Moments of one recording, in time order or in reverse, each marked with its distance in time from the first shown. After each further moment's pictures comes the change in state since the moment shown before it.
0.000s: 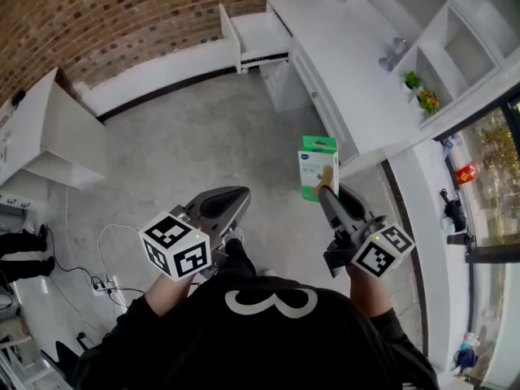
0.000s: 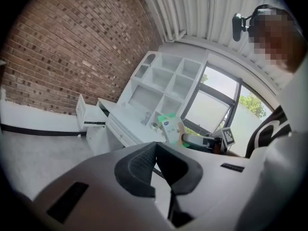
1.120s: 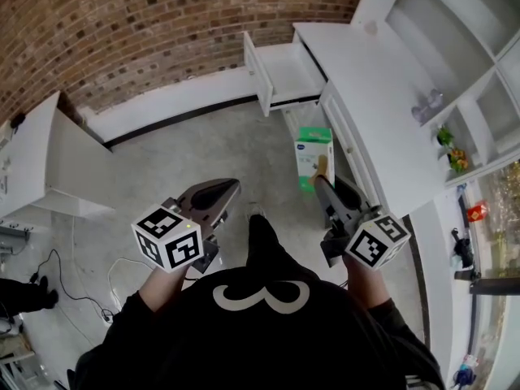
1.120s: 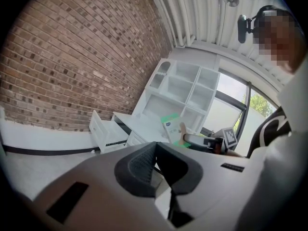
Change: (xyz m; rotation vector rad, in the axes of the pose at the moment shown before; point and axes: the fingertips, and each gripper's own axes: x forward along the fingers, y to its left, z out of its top) left arm 0.009 0.237 0.136 0.026 -0.043 0.065; right arm 0.264 -0.034 0.065 -0.079 -0.010 0.014
